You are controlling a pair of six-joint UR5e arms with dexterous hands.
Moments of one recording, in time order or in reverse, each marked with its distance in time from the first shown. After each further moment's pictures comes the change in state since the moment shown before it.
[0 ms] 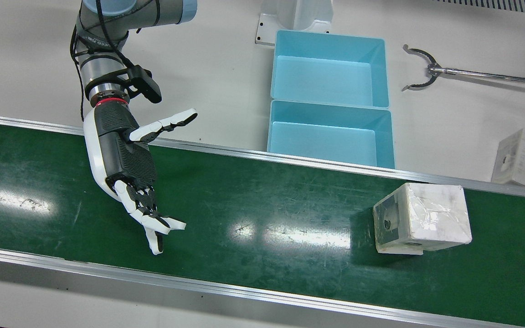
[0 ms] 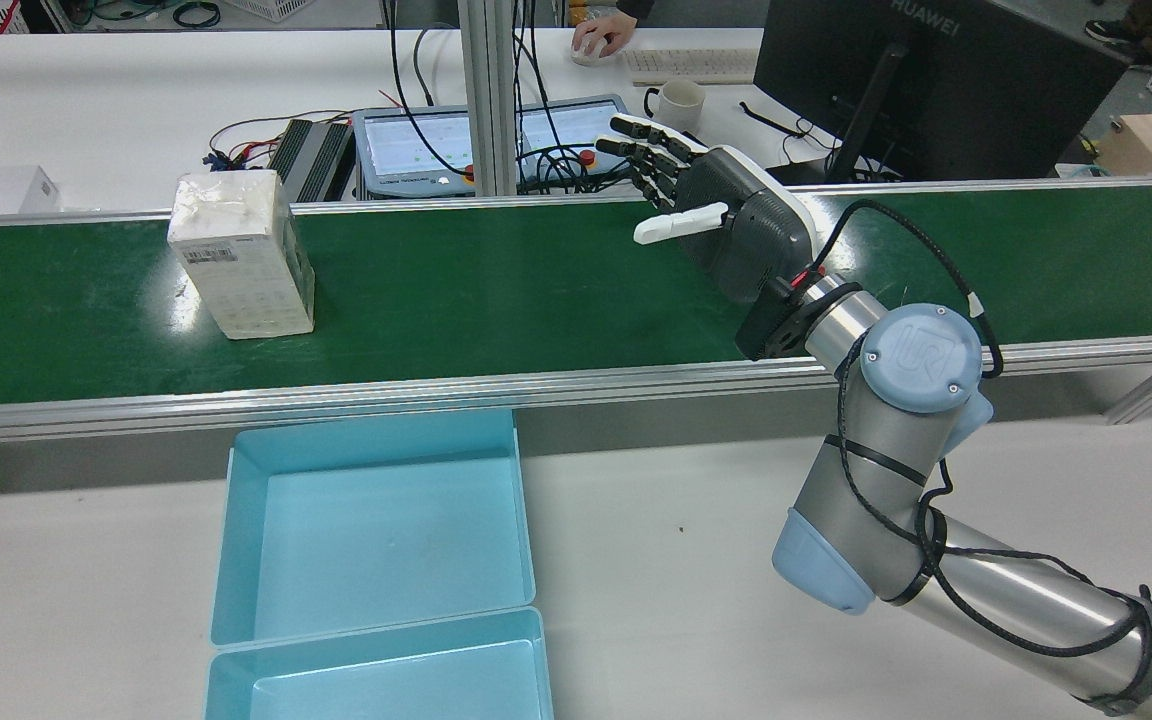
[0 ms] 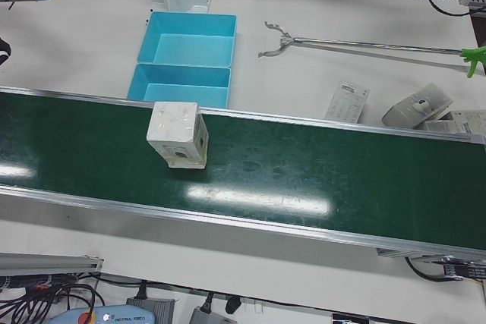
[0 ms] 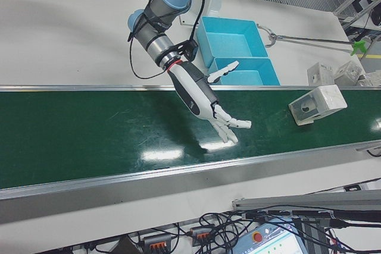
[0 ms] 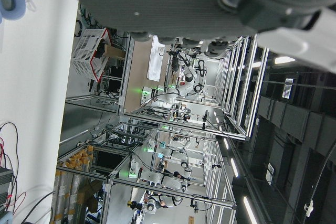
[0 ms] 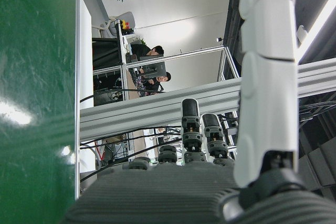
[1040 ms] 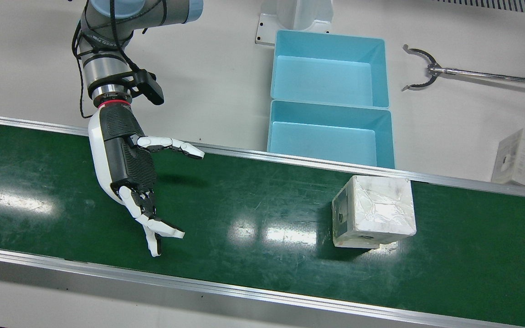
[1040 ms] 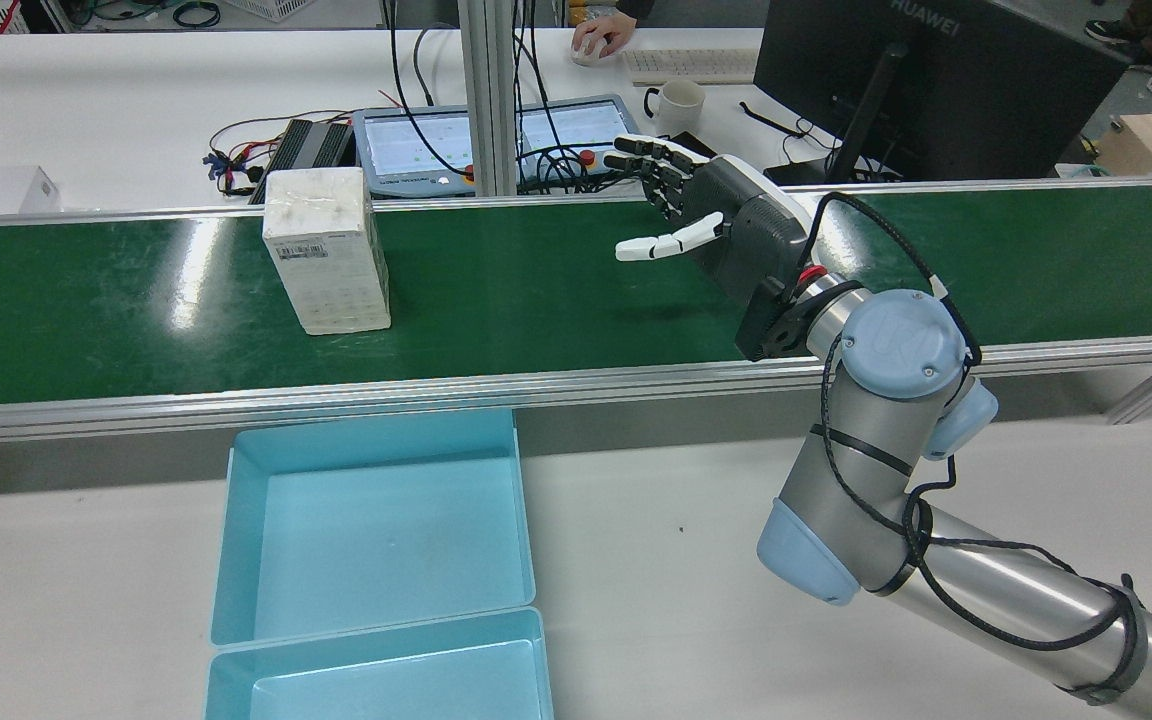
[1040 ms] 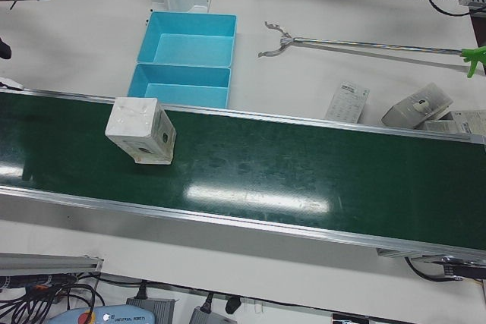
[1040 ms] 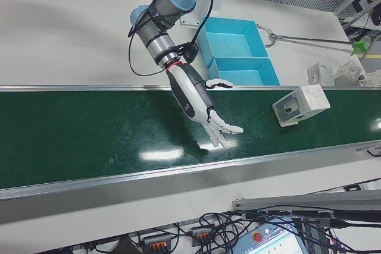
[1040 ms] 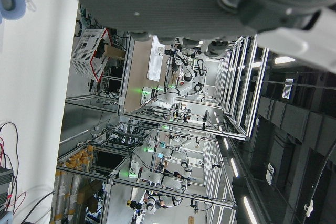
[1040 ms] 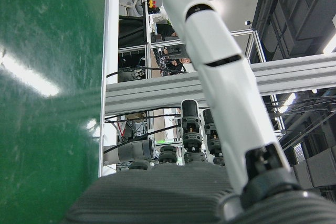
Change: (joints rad) left arm 0.000 0.000 0.000 0.000 0.000 0.000; right arm 0.004 0.034 -0.010 -0.148 -0.011 -0.016
